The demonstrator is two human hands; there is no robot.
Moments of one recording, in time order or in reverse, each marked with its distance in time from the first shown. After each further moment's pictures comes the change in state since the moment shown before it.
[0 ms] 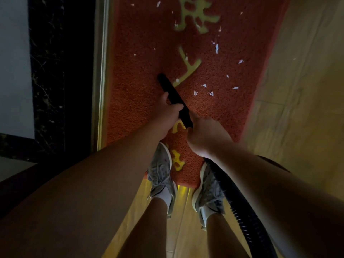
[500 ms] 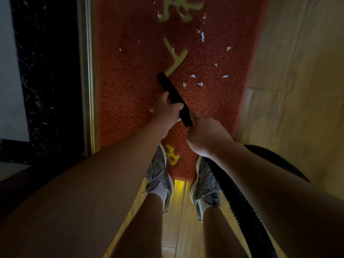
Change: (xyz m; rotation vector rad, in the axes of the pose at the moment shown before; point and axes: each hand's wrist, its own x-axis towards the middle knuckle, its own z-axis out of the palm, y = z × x) left_hand -0.008 -0.023 0.035 0.041 -0.006 0.002; right_hand -0.018 0.038 0.008 0.031 0.041 0.028
